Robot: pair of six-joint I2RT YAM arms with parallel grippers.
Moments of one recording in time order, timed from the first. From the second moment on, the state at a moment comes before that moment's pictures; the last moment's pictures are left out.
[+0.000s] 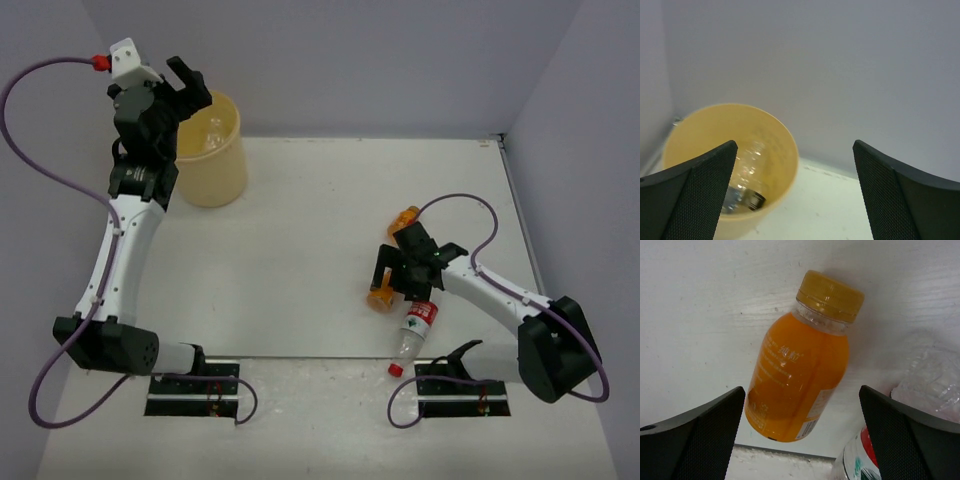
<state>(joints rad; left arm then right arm) -0.10 1.42 1.60 -0.13 -0.28 -0.34 0.52 1.28 0.74 -0.64 -0.02 0.77</state>
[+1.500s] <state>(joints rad) -0.63 1.44 0.89 0.22 0.56 -0.65 0.64 1.17 0.70 0.03 -0.47 0.38</state>
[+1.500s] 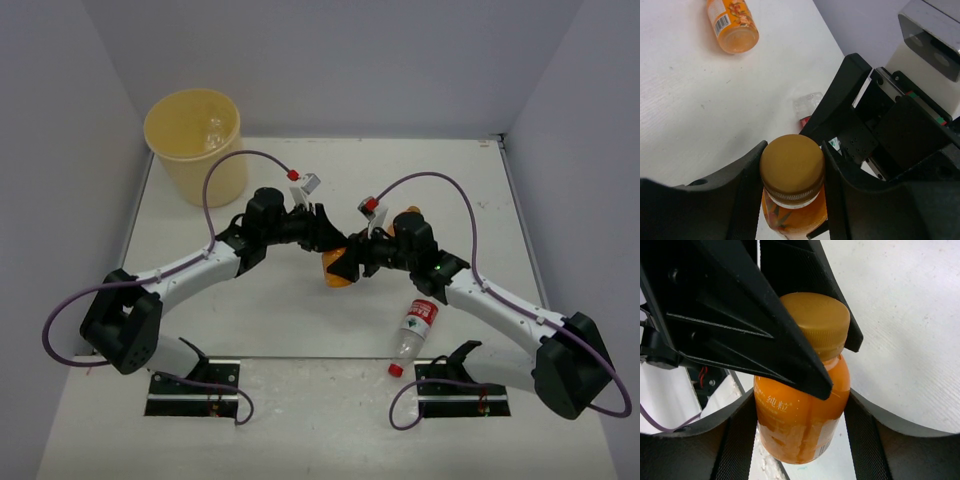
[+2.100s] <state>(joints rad) -0.62 1.43 1.06 0.04 0.26 -0.54 0.64 1.09 0.78 -0.07 -0.40 0.41</state>
